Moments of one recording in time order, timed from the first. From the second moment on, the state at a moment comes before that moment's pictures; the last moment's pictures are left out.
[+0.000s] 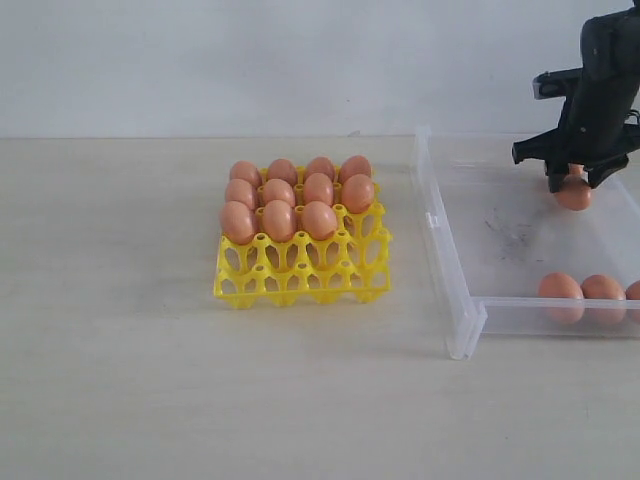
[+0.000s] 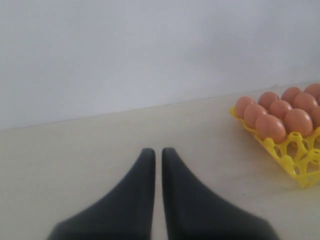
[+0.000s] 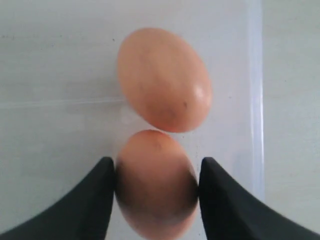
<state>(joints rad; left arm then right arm) -0.07 0.00 0.00 0.20 0.18 -0.09 0.01 2.39 -2.00 -0.21 0.97 0.12</state>
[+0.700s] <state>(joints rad) -0.07 0.00 0.00 0.20 0.18 -0.09 0.01 2.39 -2.00 -0.20 0.97 0.05</state>
